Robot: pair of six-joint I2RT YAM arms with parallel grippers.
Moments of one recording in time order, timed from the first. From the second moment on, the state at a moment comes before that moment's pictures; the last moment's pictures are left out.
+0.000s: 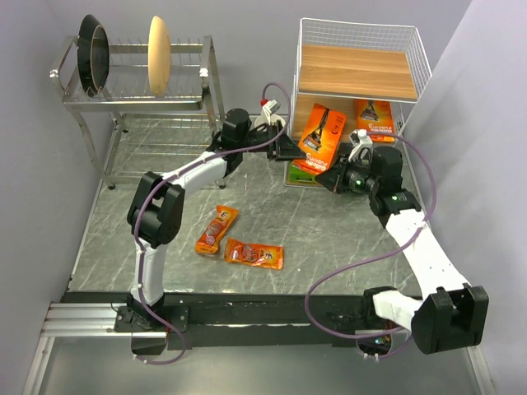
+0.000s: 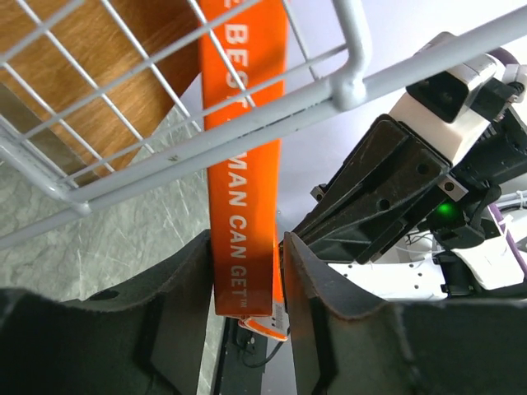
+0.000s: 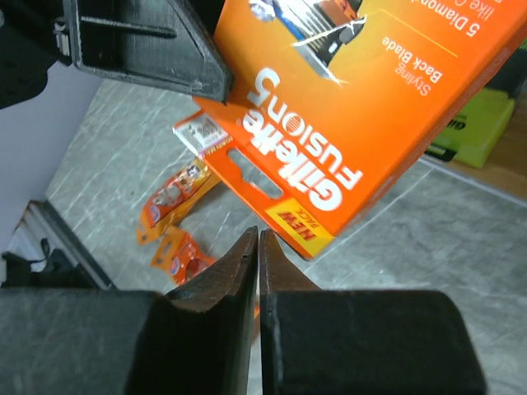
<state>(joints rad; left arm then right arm) -0.54 2.08 1.63 0.40 0.96 -1.01 0.13 1.12 0.91 -0.20 -0.59 0.31</state>
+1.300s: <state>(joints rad) -0.59 1.99 1.63 0.20 0.55 -1.46 0.30 1.14 1.06 -0.38 -0.37 0.14</state>
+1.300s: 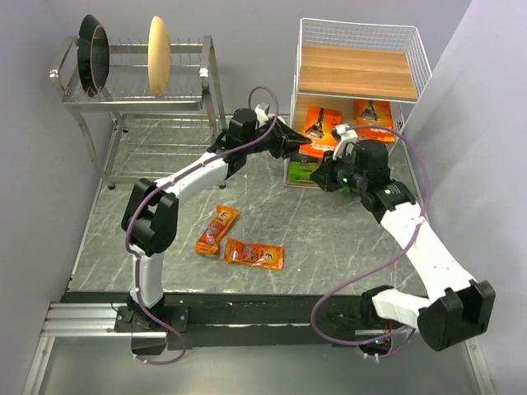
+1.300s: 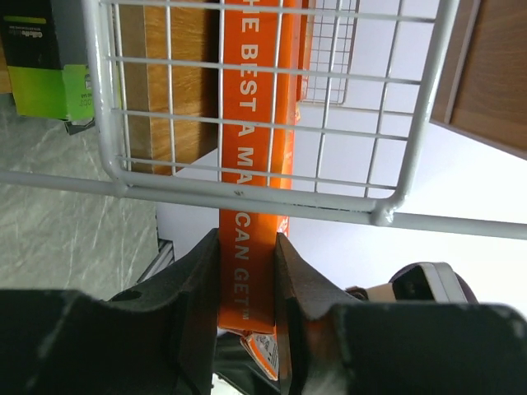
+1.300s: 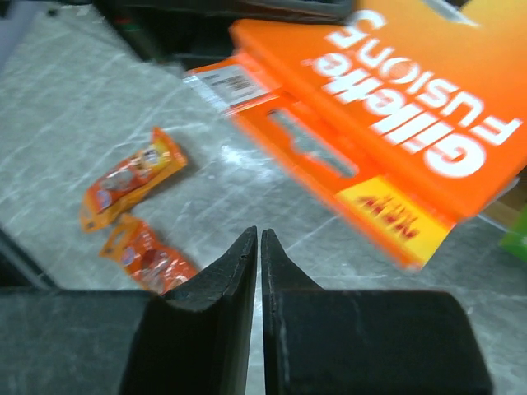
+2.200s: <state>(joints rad) -0.57 1.97 1.62 0.05 0.53 -1.49 0.31 1.35 1.19 -0.30 -0.11 0.12</state>
